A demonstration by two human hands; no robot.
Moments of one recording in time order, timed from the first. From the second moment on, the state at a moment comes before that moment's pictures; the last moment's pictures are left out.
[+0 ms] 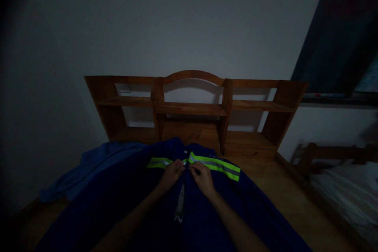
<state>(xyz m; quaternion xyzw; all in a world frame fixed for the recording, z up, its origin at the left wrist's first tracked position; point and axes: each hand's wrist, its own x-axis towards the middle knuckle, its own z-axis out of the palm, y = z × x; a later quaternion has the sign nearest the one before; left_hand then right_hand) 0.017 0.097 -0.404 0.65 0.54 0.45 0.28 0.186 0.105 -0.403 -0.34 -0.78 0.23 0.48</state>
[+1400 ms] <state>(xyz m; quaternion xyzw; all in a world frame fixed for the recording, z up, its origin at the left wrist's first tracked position) 0.022 0.086 -0.404 0.54 0.51 0.53 0.42 0.186 0.115 -0.412 -0.34 -0.71 0.42 0.45</state>
